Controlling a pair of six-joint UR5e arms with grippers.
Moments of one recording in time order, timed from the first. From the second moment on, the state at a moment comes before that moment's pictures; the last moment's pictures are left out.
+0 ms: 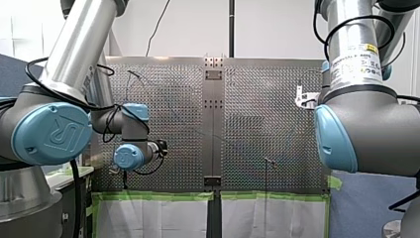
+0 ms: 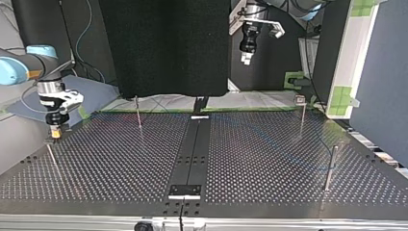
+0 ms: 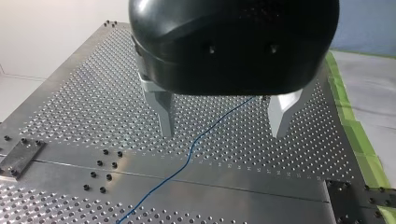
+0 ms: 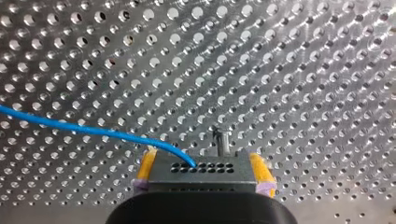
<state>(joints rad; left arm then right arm) -0.43 -1.94 -2.52 -1.85 -1.85 -1.70 1.56 -1.09 1.52 -0.43 1.23 1.63</state>
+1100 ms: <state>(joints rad) -0.42 -1.94 -2.52 -1.85 -1.84 -1.70 1.50 -1.09 1.50 -0.45 1.16 1.71</state>
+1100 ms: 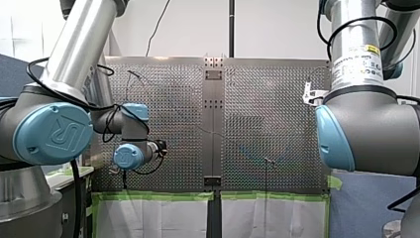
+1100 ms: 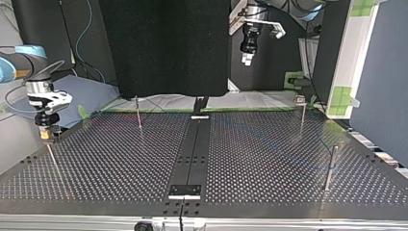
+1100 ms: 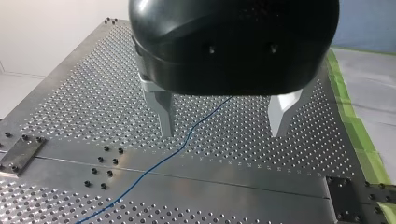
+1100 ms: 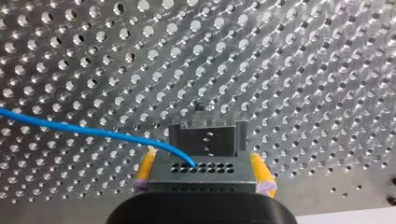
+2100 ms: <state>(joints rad) -0.42 -1.94 -2.52 -1.86 -1.84 -1.70 1.50 -1.06 1.45 -0.40 1.10 1.69</state>
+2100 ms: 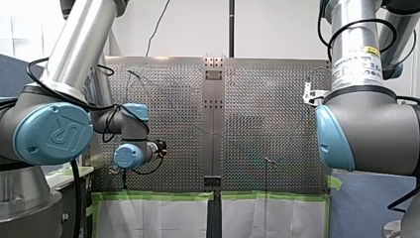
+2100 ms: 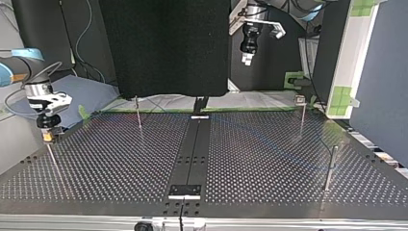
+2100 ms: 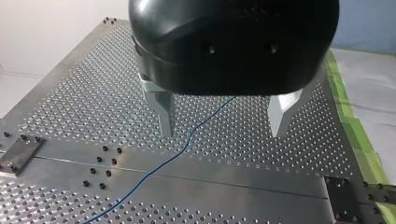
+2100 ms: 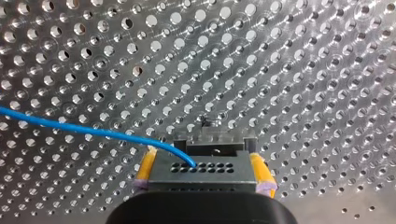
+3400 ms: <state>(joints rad) -0.42 -1.94 -2.51 -1.87 -1.84 -1.70 1.48 -1.05 1.44 -0.43 1.05 1.70</state>
